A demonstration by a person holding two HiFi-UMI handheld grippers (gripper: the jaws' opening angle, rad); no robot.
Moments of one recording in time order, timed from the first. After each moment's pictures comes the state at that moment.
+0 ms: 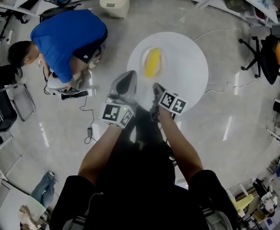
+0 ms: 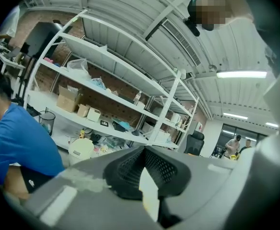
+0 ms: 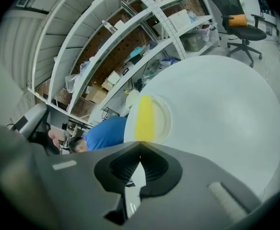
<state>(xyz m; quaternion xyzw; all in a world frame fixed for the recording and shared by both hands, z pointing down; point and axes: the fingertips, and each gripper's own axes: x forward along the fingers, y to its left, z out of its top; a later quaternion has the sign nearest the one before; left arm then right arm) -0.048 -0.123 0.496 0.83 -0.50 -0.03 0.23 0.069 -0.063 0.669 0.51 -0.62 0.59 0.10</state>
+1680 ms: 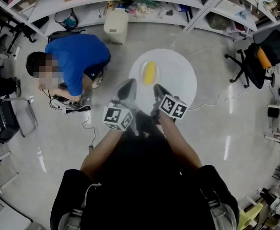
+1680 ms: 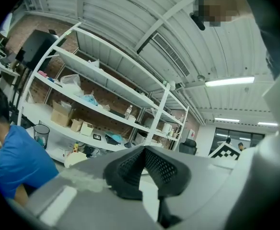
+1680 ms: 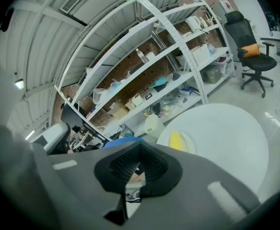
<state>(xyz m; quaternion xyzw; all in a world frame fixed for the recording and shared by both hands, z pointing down) -0.063 -0.065 0.396 0.86 -0.48 -0.07 0.18 0.054 -0.062 0.507 0.53 -0.72 0.45 0.03</state>
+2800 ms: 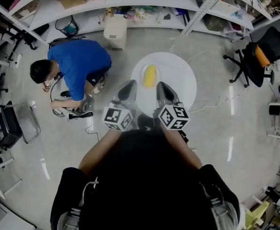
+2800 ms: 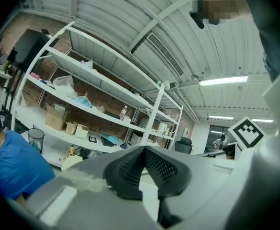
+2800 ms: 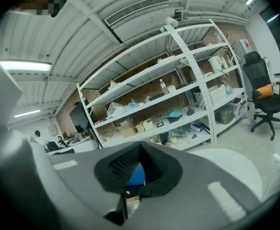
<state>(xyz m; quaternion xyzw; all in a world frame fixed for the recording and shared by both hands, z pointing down) -0.066 -0.063 0.383 0.87 -0.45 -0.06 0.16 0.046 -0.059 0.401 0.56 -0.79 0.26 -0.01</state>
